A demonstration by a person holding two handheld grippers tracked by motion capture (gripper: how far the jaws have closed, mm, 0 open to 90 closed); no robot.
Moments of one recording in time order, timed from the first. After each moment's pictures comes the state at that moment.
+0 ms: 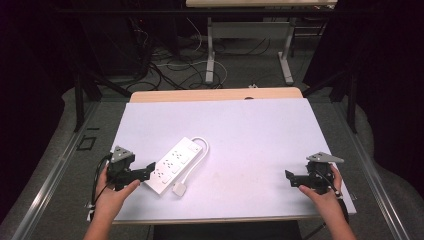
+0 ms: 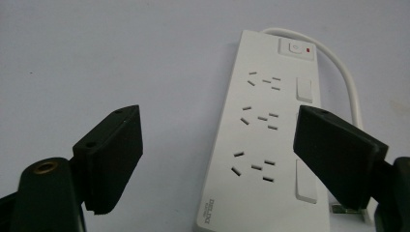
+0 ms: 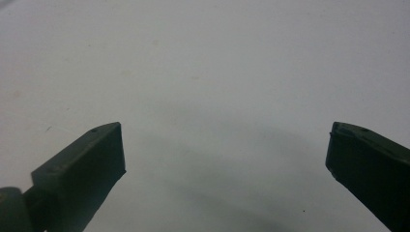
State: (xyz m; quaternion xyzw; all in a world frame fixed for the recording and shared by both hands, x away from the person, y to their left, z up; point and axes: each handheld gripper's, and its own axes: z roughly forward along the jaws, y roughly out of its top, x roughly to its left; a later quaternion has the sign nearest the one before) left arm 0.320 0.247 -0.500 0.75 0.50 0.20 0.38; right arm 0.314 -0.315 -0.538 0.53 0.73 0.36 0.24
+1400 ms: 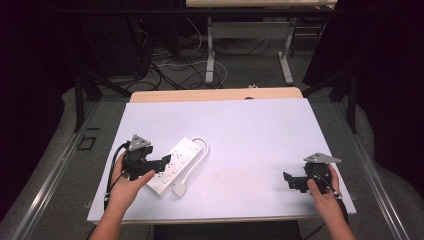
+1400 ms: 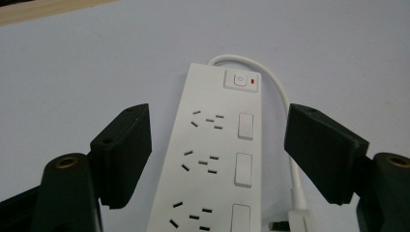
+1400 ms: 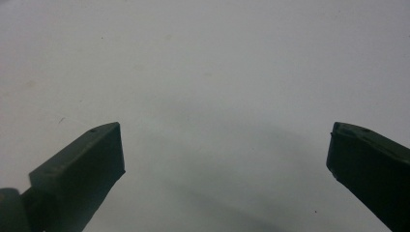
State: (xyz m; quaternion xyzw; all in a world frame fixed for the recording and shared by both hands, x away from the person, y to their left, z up) left arm 0.336 0.199 -0.468 0.79 0.45 0.19 0.38; right arm 0.312 -0.309 -0.537 0.51 0.75 0.35 0.23
